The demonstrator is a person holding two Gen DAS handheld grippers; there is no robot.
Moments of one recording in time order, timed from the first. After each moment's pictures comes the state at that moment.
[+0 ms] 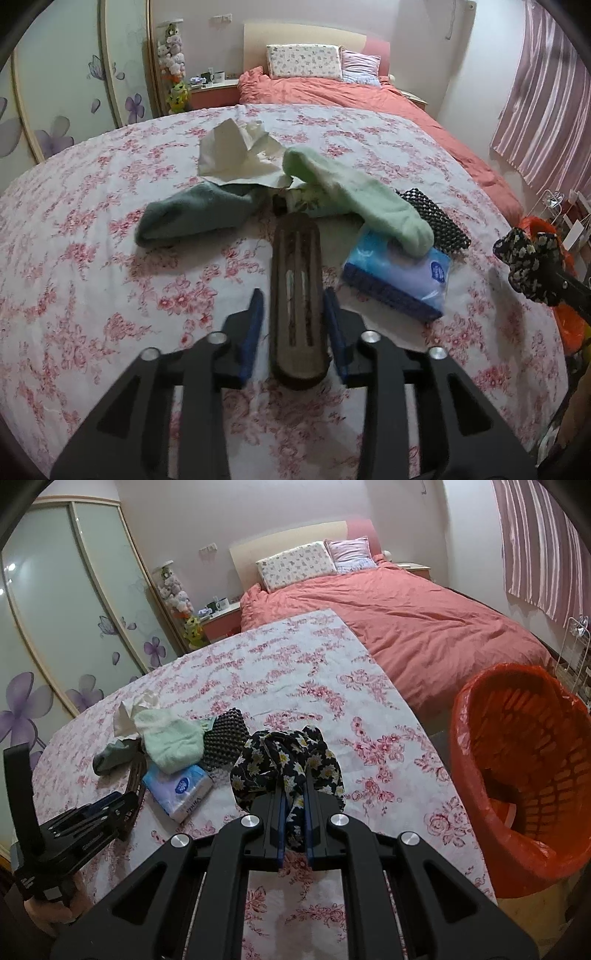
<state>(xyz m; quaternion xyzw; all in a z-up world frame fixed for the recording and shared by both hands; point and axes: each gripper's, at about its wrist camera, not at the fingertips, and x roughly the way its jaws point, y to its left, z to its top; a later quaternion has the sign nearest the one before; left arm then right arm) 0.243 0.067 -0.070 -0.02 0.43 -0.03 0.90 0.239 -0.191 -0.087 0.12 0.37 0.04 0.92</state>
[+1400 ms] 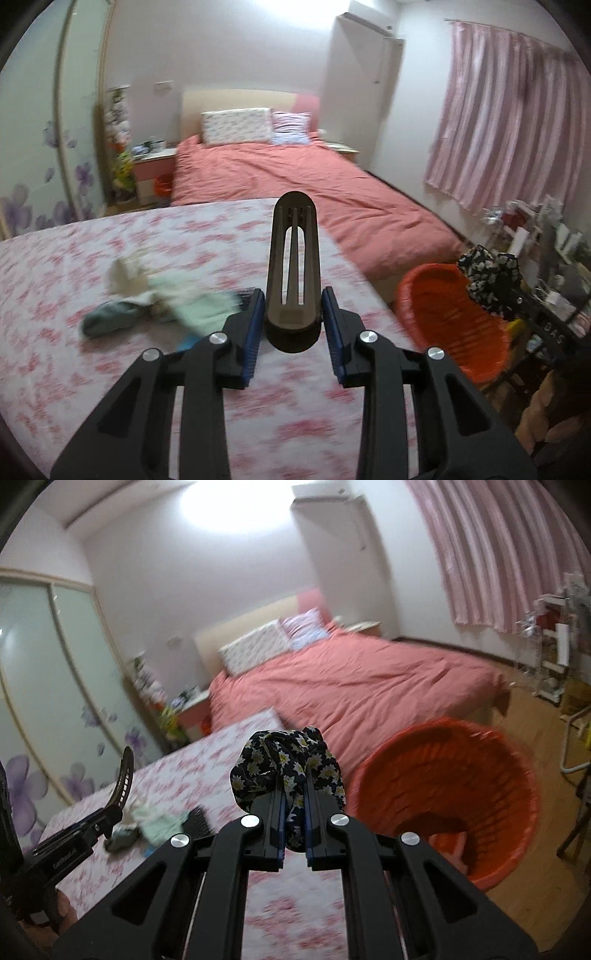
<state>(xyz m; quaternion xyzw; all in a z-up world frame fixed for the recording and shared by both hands) 0.208 -0.050 0.042 -0.02 0.31 -0.15 0.94 0.165 -0.294 -0.019 0.19 0.20 -0.06 0.96</state>
